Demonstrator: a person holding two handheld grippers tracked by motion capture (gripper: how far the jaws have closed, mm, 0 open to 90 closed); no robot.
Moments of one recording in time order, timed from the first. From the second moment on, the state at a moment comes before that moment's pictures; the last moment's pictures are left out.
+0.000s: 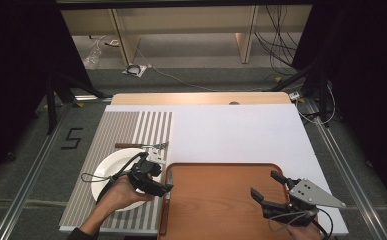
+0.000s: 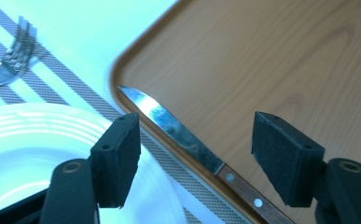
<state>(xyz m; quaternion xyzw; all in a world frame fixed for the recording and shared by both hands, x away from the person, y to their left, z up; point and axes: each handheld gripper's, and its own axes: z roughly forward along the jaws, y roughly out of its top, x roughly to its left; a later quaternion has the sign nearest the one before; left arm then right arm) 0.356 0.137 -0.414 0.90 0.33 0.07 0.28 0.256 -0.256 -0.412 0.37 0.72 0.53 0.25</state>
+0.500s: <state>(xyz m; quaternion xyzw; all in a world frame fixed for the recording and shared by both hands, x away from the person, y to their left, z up) 0.369 0.162 -0.402 0.88 0.36 0.10 0.31 0.256 -0.258 -0.413 0.37 0.72 0.54 0.25</state>
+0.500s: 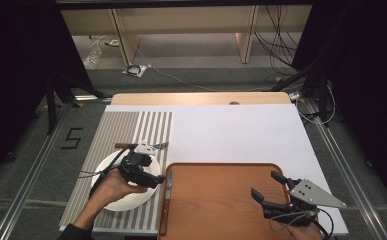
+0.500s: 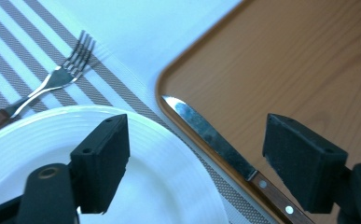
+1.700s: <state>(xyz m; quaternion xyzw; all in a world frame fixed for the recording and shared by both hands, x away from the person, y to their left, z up) 0.392 0.210 -0.390 0.84 0.41 0.15 0.34 0.256 -0.259 -0.414 0.37 0.72 0.54 0.25</state>
